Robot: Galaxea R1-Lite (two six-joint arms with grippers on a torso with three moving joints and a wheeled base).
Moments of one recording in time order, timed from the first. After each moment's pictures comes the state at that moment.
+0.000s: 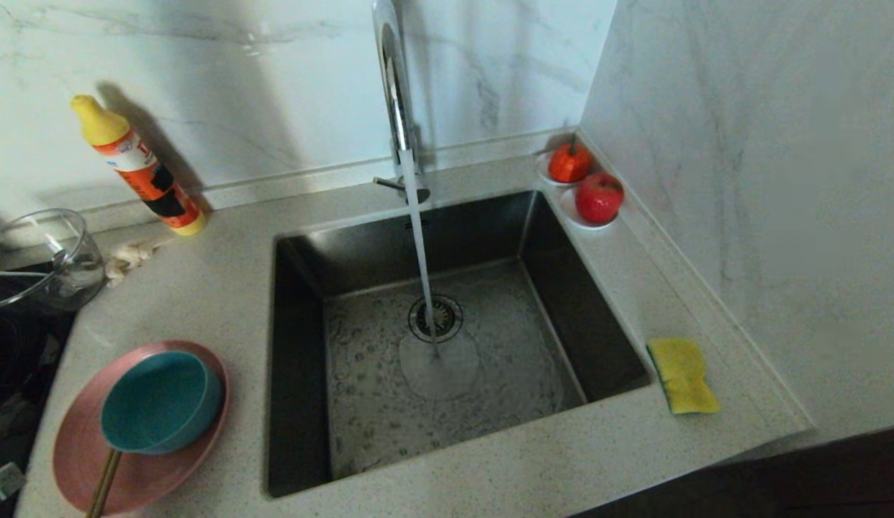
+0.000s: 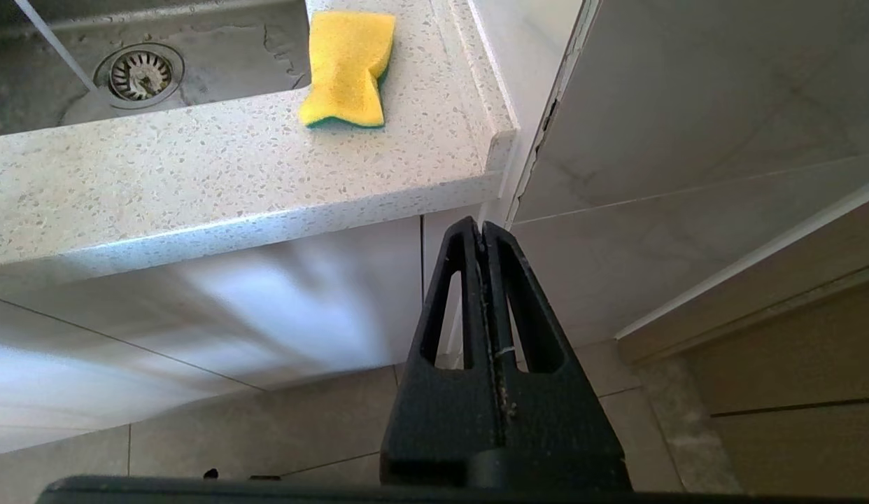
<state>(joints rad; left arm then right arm) 0.40 1.33 -0.54 0.54 -0.12 -0.29 -0.01 0.01 0.00 -0.01 -0.01 0.01</state>
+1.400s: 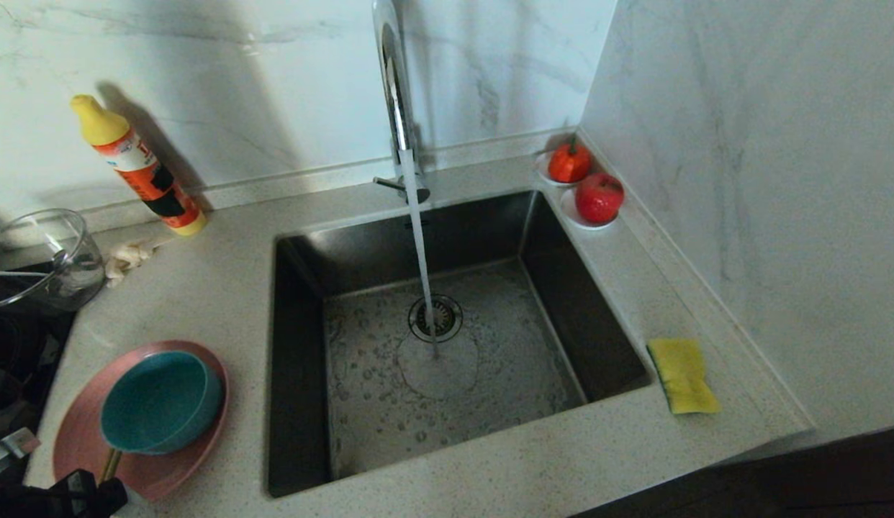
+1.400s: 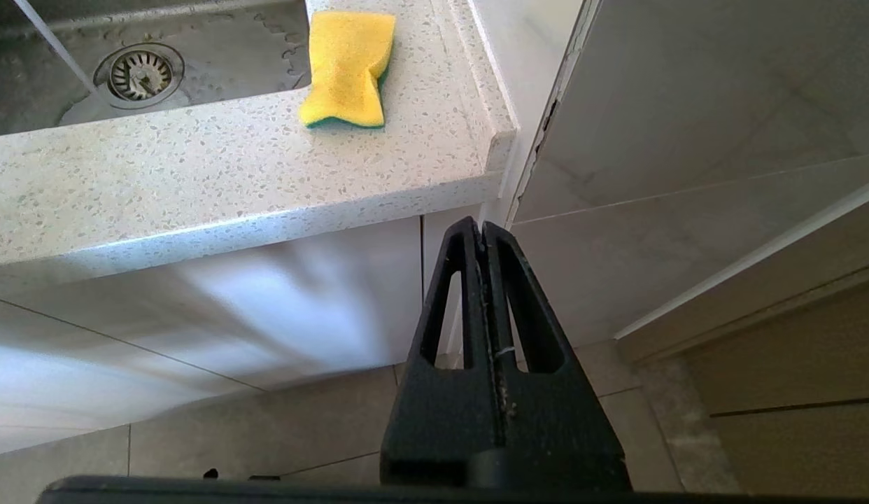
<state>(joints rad) 0.40 1.46 -0.64 0.48 -0.16 -0.38 -0.01 0.01 0.00 -0.01 -0.01 0.01</state>
